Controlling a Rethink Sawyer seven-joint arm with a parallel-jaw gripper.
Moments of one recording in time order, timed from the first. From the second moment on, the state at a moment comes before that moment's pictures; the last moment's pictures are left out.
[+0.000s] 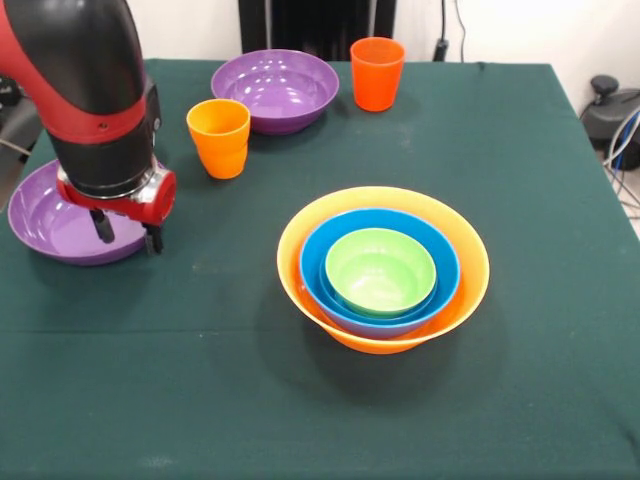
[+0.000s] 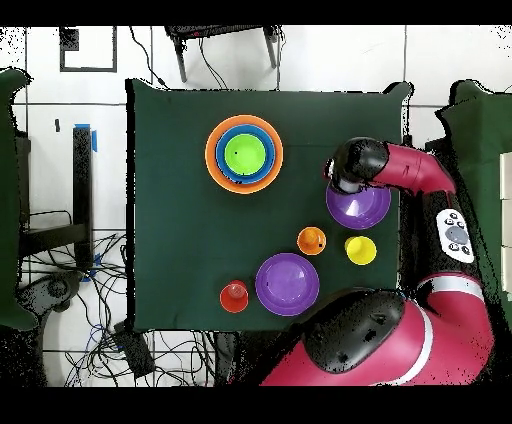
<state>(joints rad) -0.62 -0.26 0.23 1.08 -0.41 0.88 1.77</state>
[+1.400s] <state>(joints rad) -0.60 -0.28 0.22 1.08 -0.41 0.85 1.77</state>
